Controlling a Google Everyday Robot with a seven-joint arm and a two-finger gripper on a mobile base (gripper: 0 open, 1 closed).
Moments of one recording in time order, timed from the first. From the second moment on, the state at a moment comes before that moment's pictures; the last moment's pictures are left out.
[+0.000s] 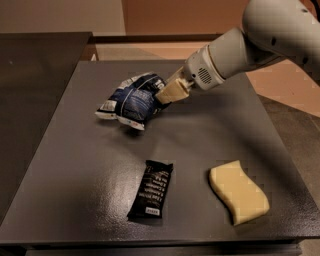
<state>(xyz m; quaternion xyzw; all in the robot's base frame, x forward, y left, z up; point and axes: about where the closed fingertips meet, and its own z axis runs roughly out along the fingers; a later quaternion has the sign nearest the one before) 0.567 -0.019 0.899 -0.51 0.75 0.28 0.32</state>
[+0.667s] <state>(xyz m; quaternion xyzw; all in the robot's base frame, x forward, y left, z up) 0.523 -0.046 0.892 -0.52 0.76 0.26 0.29</state>
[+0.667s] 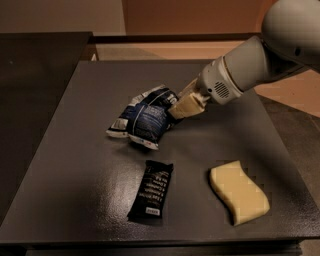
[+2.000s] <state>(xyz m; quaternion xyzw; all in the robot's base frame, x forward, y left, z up) 0.493 -0.047 0.887 -0.54 0.75 0.25 0.29</state>
